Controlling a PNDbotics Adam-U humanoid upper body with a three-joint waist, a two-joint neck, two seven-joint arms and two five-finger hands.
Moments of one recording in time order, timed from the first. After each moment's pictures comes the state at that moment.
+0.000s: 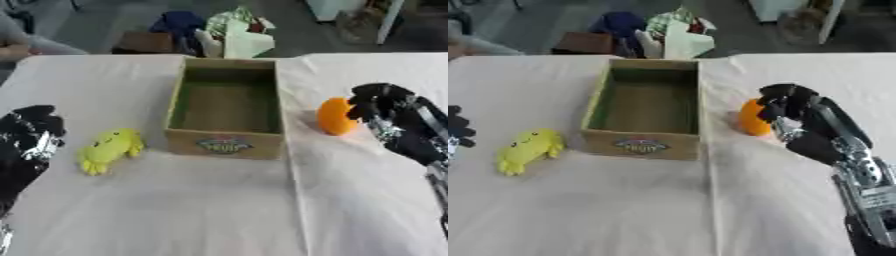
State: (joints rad) left arm -0.14 0.28 0.02 -1.83 -0.04 0.01 -0.03; right arm -0.19 -0.36 -0.07 -1.77 -0.05 -0.17 0.34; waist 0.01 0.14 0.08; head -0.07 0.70
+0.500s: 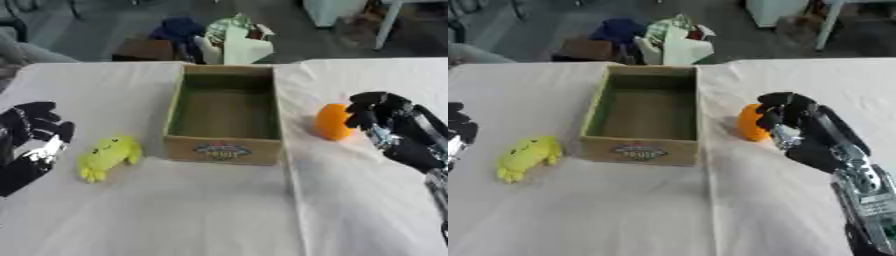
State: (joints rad) left arm -0.22 0.40 -0.01 -1.77 -0.24 0.04 -0.09; right arm -0.19 -0.36 -0.07 -1.77 -0.05 -0.16 0.35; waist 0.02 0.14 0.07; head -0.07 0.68
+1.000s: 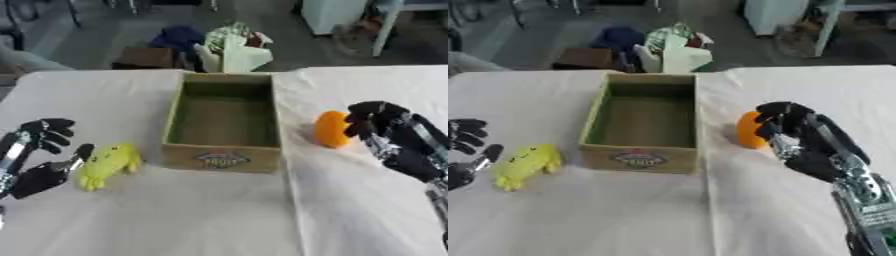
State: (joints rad) left arm -0.30 0.46 -0.07 -1.61 -0.39 0.05 -0.17; right arm -0.19 -0.36 -0.06 -1.77 -0.05 -0.16 0.36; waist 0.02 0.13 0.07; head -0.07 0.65
